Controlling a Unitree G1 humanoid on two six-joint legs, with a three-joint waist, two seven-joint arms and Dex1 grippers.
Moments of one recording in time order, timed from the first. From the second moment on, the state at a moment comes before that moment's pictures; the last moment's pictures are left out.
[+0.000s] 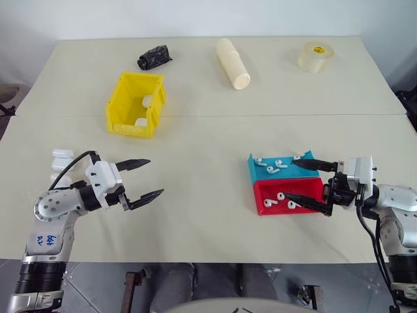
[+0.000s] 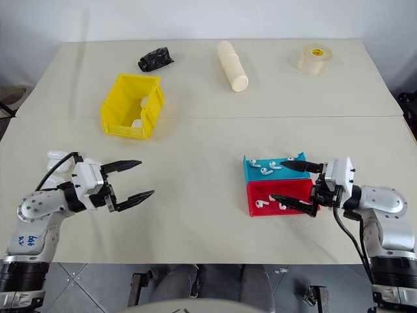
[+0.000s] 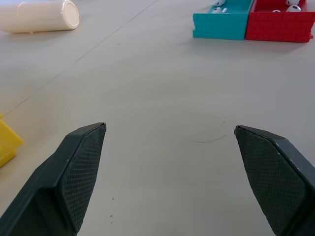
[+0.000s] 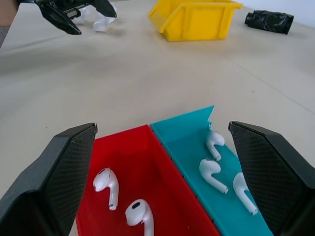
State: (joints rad) left arm -0.08 0.67 0.18 -0.06 -0.37 -0.05 -0.98; right arm -0.18 -0.72 -0.20 0.08 0.55 -0.02 1.34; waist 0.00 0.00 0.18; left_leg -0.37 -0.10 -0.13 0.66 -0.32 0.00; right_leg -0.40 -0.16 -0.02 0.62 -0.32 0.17
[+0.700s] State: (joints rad) left arm 0.46 0.39 0.61 -0.39 -0.43 0.26 -0.41; right arm -0.19 -0.54 -0.03 -0.12 0.55 -0.03 1.31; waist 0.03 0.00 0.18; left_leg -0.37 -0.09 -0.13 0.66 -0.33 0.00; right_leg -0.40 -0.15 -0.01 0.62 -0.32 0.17
